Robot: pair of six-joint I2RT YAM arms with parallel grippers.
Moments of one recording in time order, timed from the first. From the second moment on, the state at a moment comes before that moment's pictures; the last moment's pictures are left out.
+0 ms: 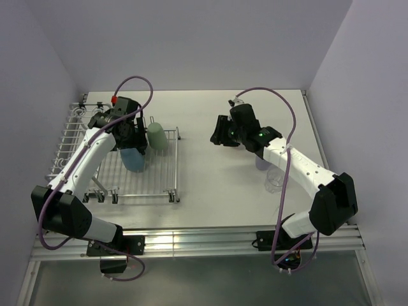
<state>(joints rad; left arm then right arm) -0.29 1.43 1.37 -1.03 -0.33 -0.42 0.55 1.42 1.17 -0.41 -0.04 0.56</state>
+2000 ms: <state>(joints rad) -0.48 1.36 1.55 -0.95 -0.25 -0.41 0.34 1.44 0.95 -0.57 0.33 0.52</state>
